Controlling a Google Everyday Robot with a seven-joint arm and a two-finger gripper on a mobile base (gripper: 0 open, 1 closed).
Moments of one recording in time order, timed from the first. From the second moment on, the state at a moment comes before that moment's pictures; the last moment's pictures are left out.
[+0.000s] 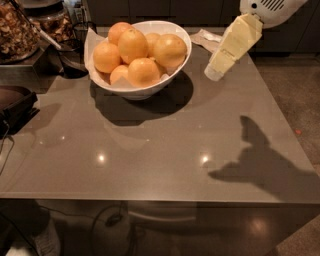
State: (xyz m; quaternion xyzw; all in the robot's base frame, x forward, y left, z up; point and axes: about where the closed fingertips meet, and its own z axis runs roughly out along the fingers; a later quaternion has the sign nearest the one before) arm 0.539 -0.144 1.032 -0.49 0.83 0.02 0.26
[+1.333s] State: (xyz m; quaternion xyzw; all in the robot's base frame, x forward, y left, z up) arm 0.588 -0.076 1.035 -0.50 0.82 0.08 0.26
